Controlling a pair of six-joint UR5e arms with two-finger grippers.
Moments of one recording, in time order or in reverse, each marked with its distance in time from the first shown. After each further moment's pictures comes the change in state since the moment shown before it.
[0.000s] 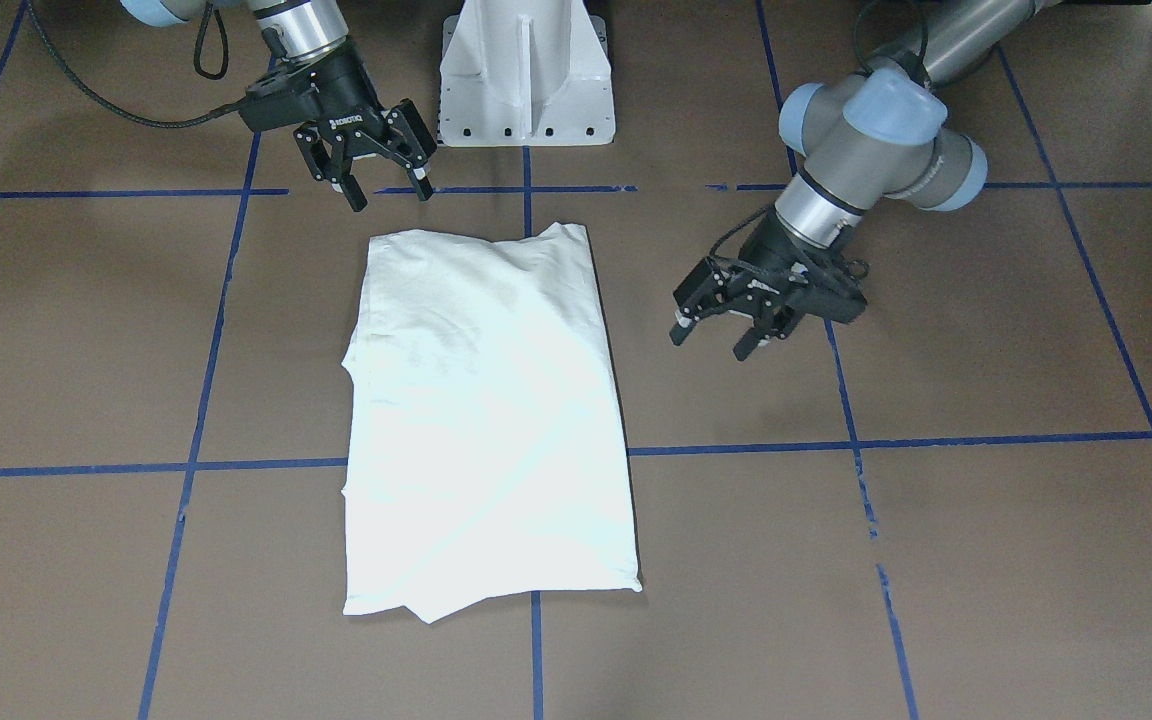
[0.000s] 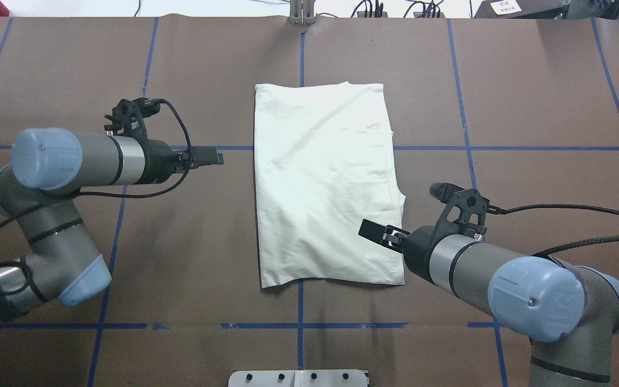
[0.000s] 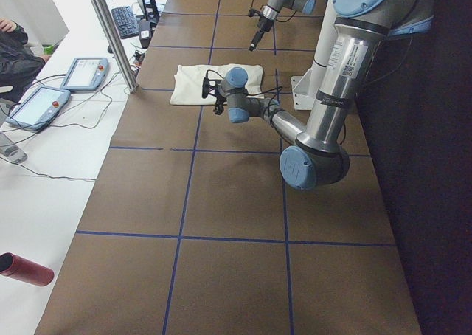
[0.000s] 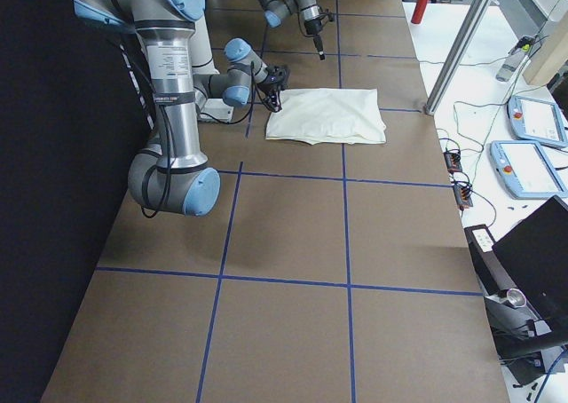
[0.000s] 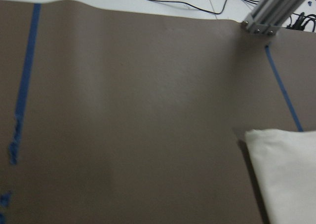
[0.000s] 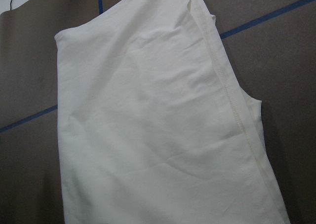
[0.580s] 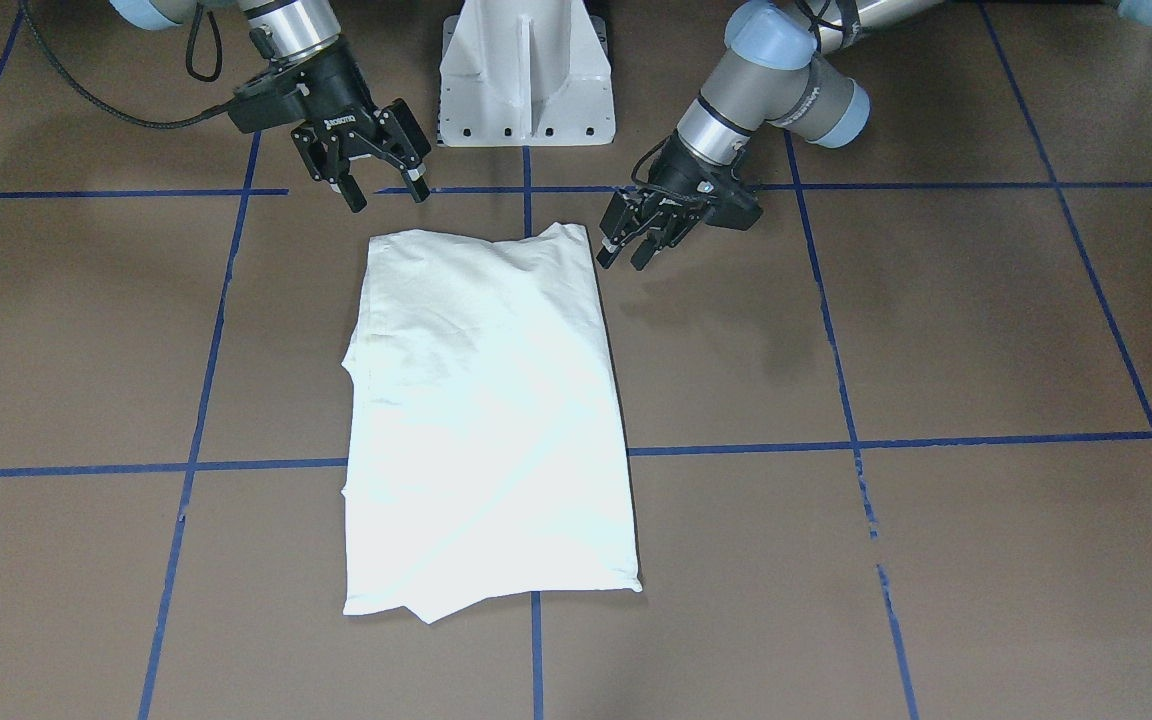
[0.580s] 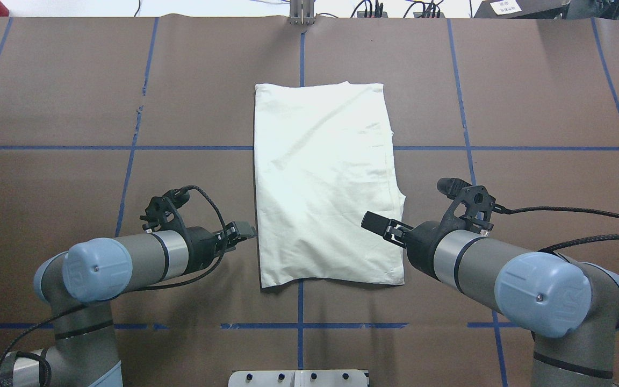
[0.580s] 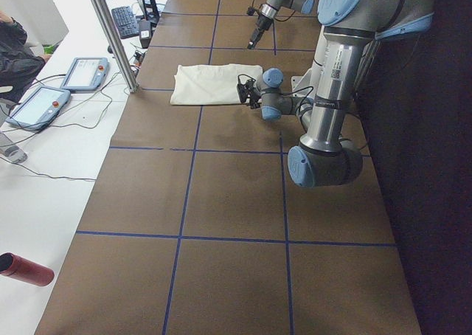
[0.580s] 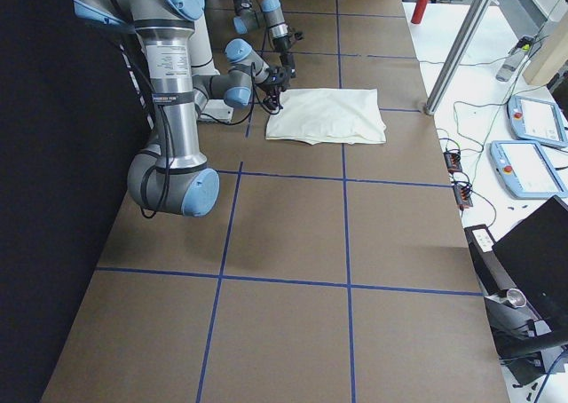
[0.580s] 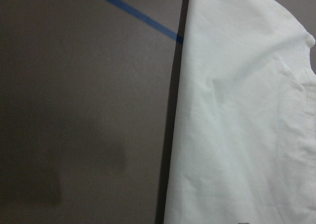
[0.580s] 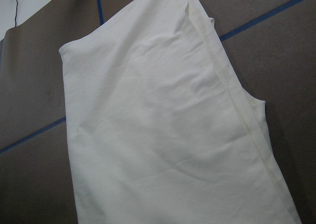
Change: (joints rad) left arm 0.279 0.025 -0.055 0.009 0.247 -0.395; right arm 0.011 -0.006 -0.002 0.018 0.002 0.047
